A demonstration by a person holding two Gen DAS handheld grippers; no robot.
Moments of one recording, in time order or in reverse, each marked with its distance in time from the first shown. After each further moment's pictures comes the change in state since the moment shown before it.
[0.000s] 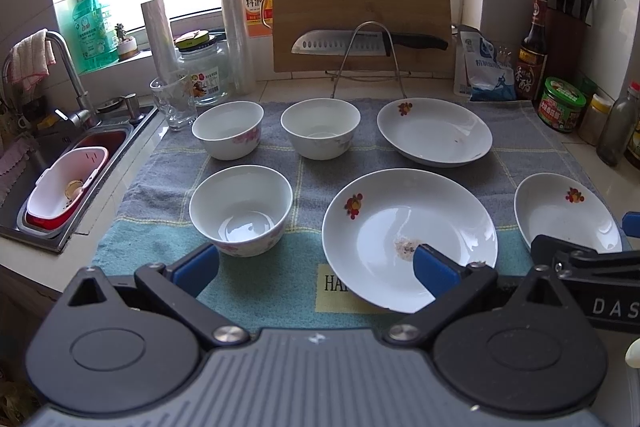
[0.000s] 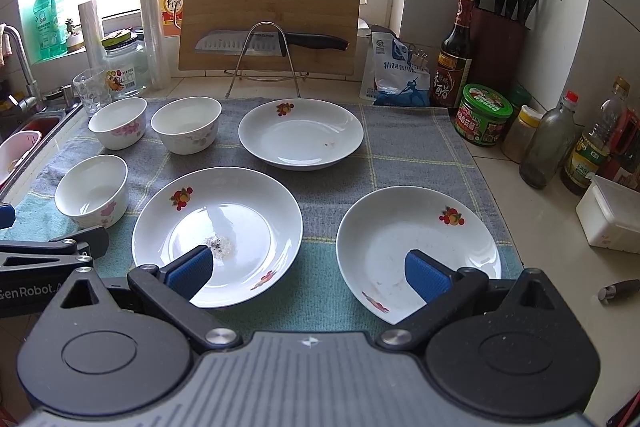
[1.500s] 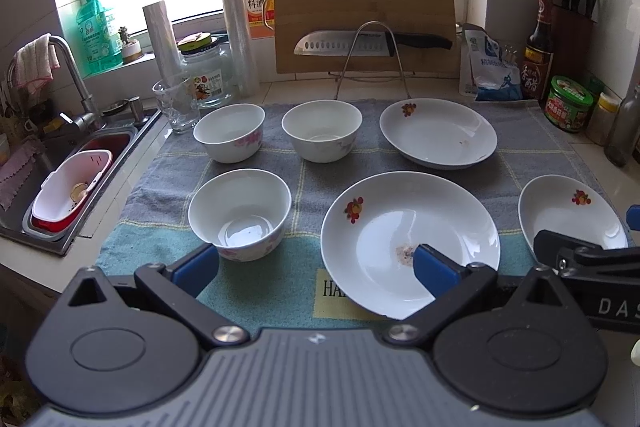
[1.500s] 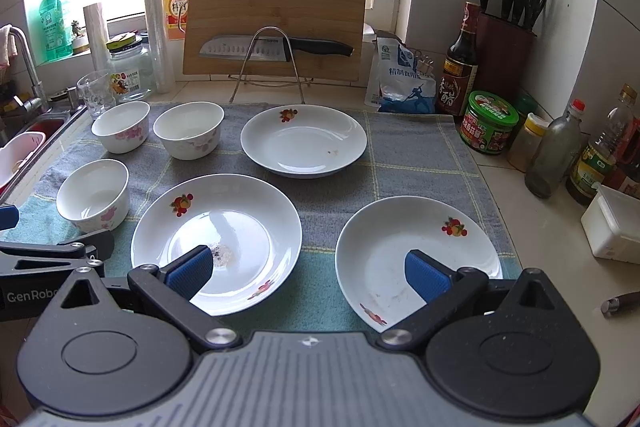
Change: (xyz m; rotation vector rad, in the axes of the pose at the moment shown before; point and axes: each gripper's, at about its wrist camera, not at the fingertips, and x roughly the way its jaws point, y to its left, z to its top) left arm 0.000 -0.001 0.004 0.008 0.000 0.018; right arm 0.001 -0.001 0.004 -0.007 -0.014 0.018
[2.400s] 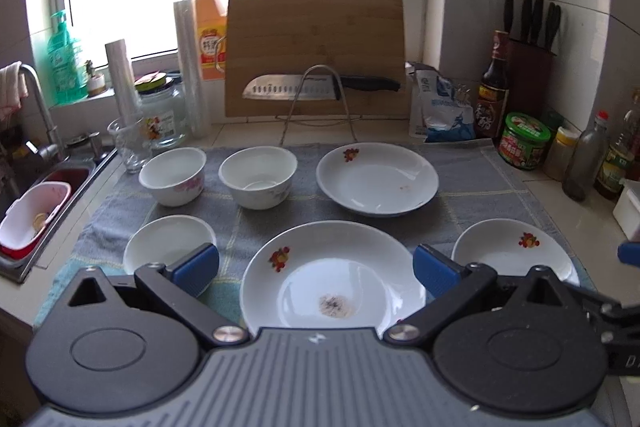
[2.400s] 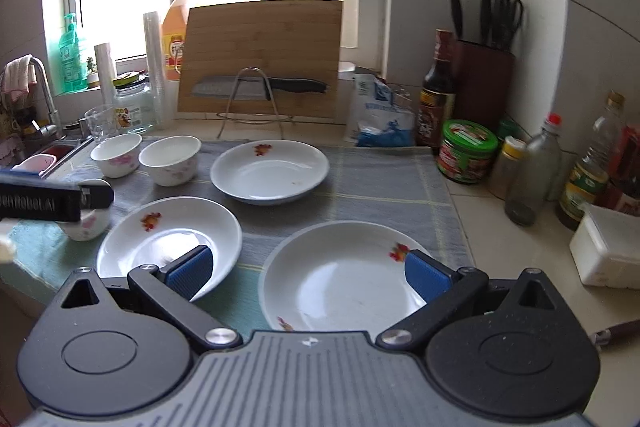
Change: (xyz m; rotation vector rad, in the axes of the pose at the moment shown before) left arm -0.006 -0.056 0.015 -0.004 -0.130 -0.096; right arm -0.013 -0.101 -0.038 -0.003 -0.154 0.074
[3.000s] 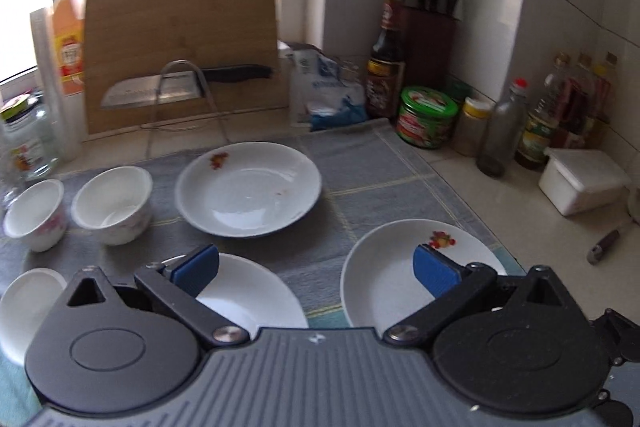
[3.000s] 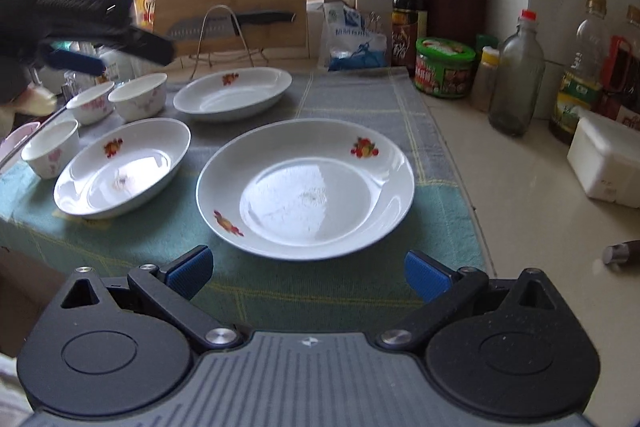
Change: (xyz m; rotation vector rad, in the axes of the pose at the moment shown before) left arm 0.065 -0.070 0.027 0.160 0.064 -0.310; right arm 0.033 -0.042 -0.070 0.043 0.108 0.011
